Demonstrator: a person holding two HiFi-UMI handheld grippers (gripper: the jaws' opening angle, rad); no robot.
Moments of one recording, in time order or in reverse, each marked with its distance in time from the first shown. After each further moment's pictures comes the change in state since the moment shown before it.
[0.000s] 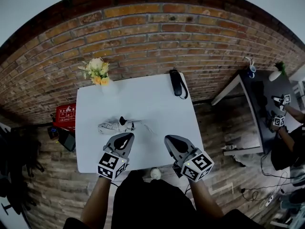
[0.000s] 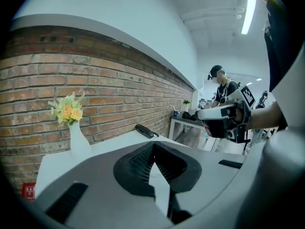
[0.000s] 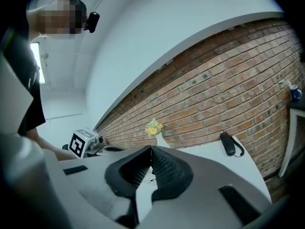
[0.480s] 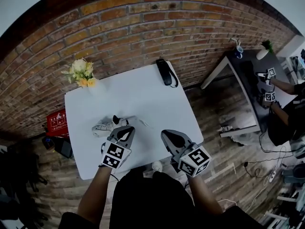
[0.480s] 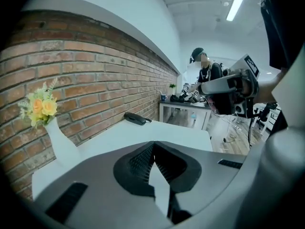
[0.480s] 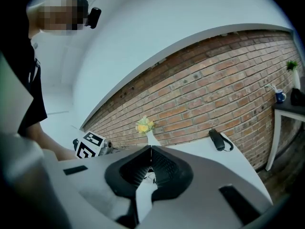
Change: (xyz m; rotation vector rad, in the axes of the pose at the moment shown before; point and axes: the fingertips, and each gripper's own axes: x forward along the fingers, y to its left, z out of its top) left arm 0.053 0.007 -0.042 0.179 0.155 -0.155; right arm 0.004 -0.003 -0.016 0.017 0.011 -0.163
